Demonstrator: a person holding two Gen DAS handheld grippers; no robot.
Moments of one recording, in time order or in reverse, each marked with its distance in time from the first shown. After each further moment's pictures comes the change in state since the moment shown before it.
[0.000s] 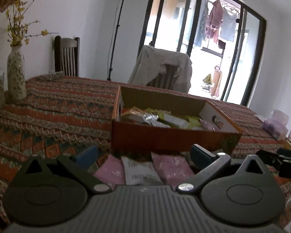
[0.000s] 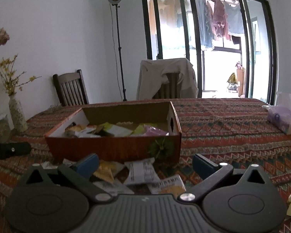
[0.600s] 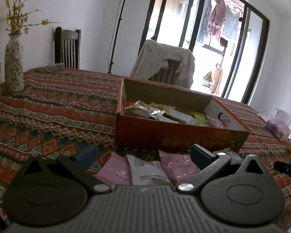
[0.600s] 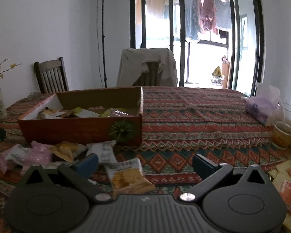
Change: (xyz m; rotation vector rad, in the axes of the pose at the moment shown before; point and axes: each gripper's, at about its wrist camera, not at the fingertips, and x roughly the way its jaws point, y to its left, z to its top) left arm 0.026 0.013 0.001 -0.026 0.033 -0.004; right arm 0.010 -0.048 -0.013 0.007 0.076 -0.121
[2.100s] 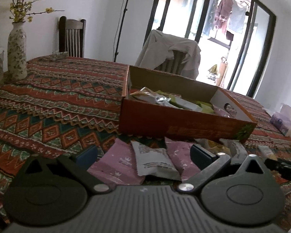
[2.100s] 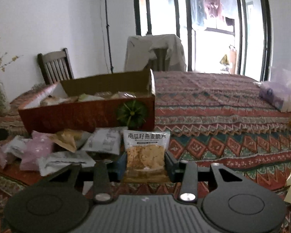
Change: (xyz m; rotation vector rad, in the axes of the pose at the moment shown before) left arm 0.008 0.005 -0.011 -0.021 0.053 0.039; right arm 0.024 0.012 -0.010 0.010 0.036 0.084
